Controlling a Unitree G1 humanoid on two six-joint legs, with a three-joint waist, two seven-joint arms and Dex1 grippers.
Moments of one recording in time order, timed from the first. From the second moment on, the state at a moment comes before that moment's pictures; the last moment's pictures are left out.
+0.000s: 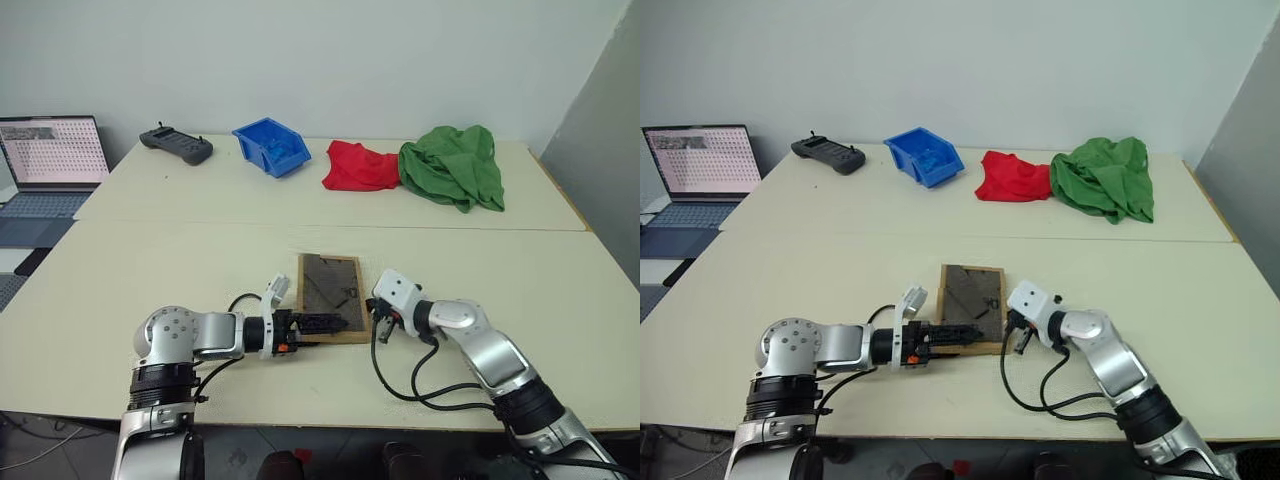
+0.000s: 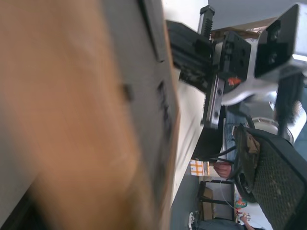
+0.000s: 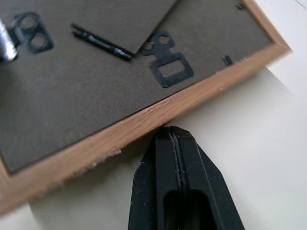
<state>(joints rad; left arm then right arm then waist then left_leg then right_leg) -0.46 0.34 0.25 0.13 -1.08 1.61 -0.36 -0.40 -0.39 0.39 -0.07 -0.05 0.52 0.70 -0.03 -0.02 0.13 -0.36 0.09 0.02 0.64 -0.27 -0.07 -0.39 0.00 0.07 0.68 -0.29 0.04</state>
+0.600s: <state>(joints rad) -0.44 0.33 0.32 0.11 -1.06 1.61 -0.37 -0.41 -0.51 0.22 -0.01 -0.03 0.47 0.68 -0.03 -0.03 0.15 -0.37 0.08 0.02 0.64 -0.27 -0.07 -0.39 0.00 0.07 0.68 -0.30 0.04</state>
